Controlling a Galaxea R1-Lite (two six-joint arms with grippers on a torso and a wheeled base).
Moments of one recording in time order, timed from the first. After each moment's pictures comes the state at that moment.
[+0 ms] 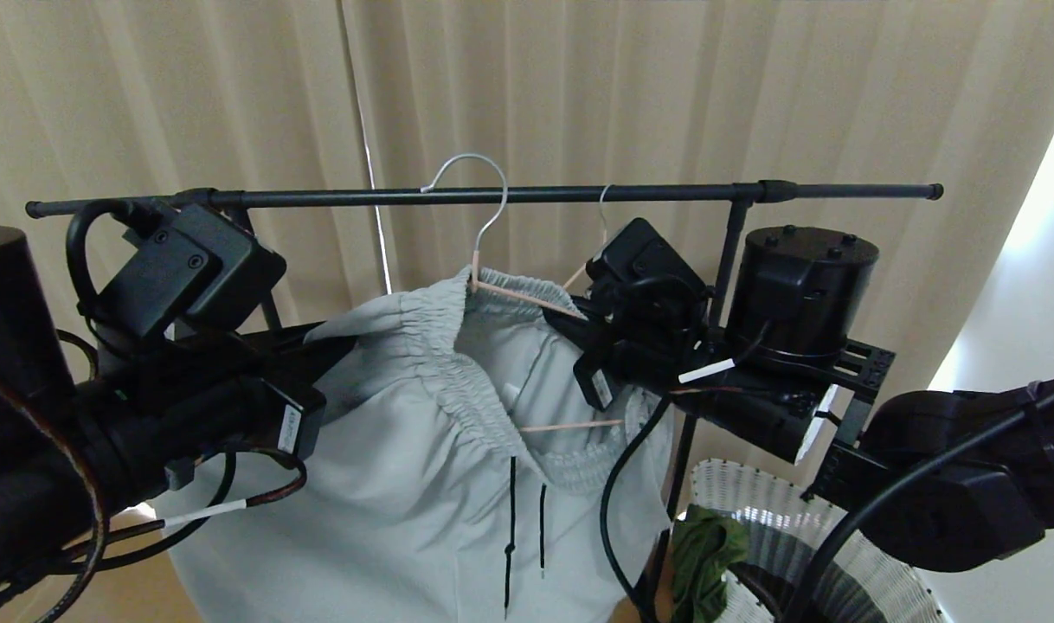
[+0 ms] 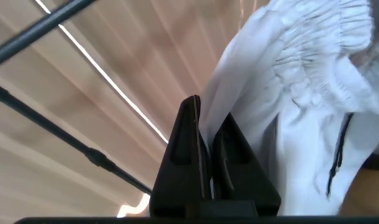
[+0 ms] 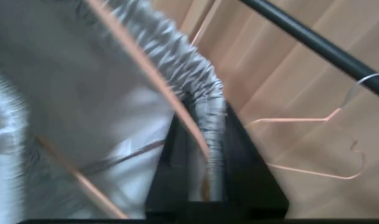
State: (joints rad) left arm -0.58 1.31 -0.67 -0.45 0.20 0.37; right arm 0.72 1.85 -0.98 -0.80 -0.02 -0.34
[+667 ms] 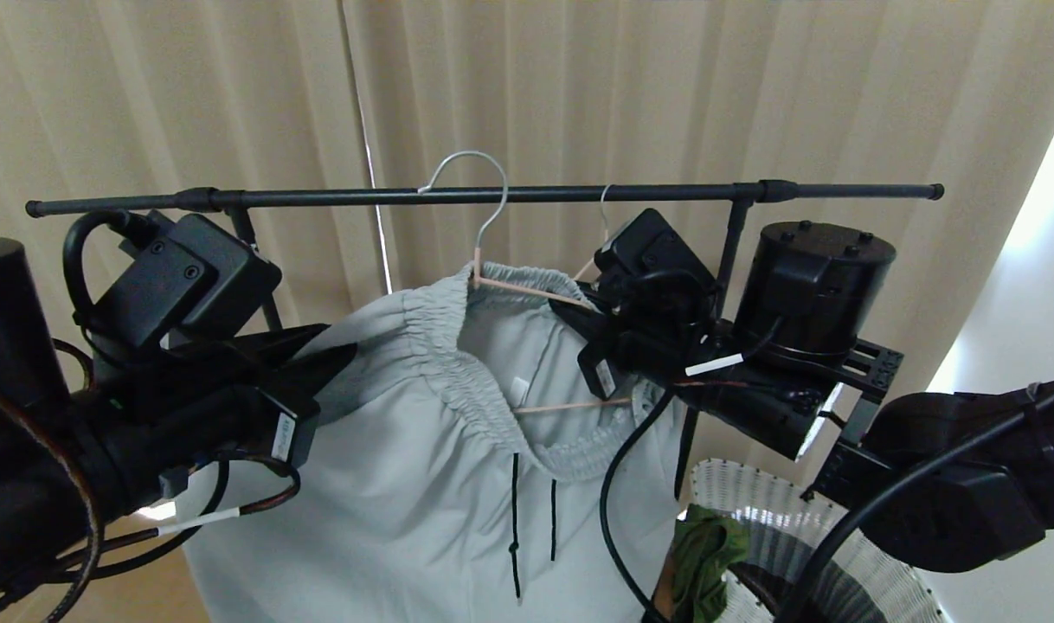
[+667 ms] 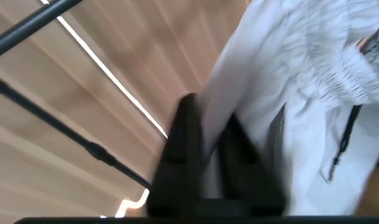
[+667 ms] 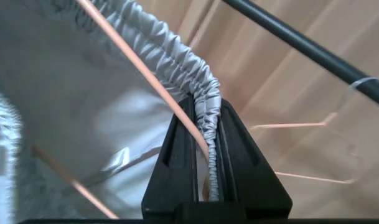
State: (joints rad) left arm -0.57 1.30 -0.66 -0.44 0.20 0.37; right arm 0.72 1.85 -0.97 -0.85 -0.03 -0.37
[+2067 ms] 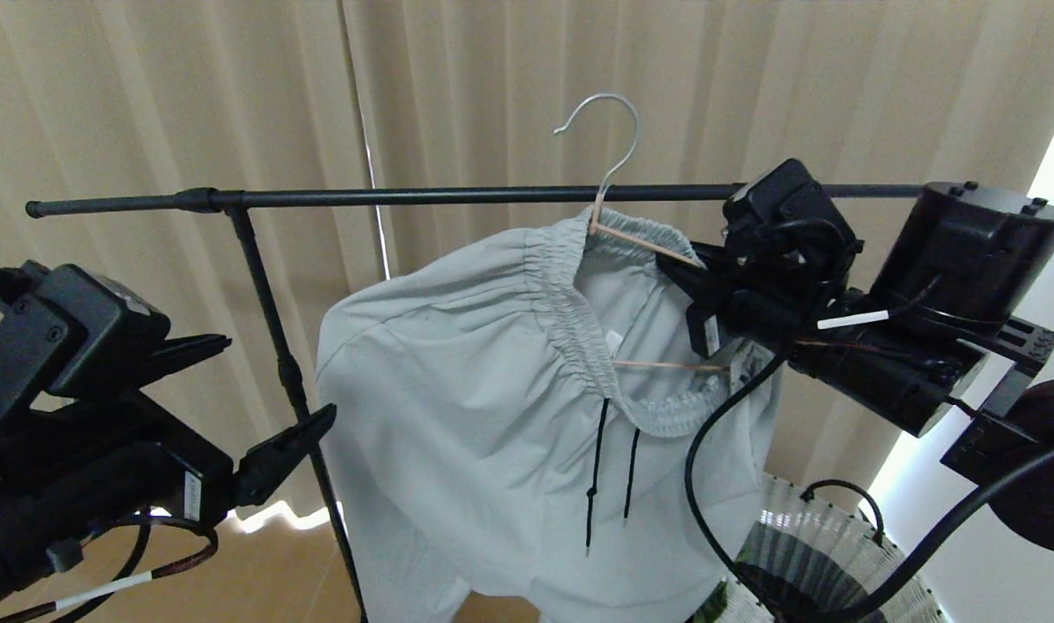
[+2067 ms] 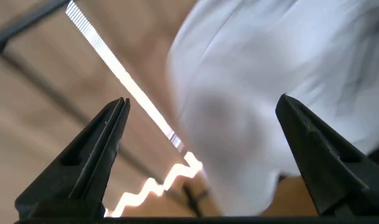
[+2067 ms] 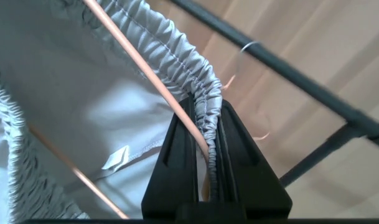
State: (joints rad) left arm -0.48 1.15 -0.51 -0.44 0.15 0.36; right arm 0.56 1.69 -0.87 -0.86 -0.07 -0.40
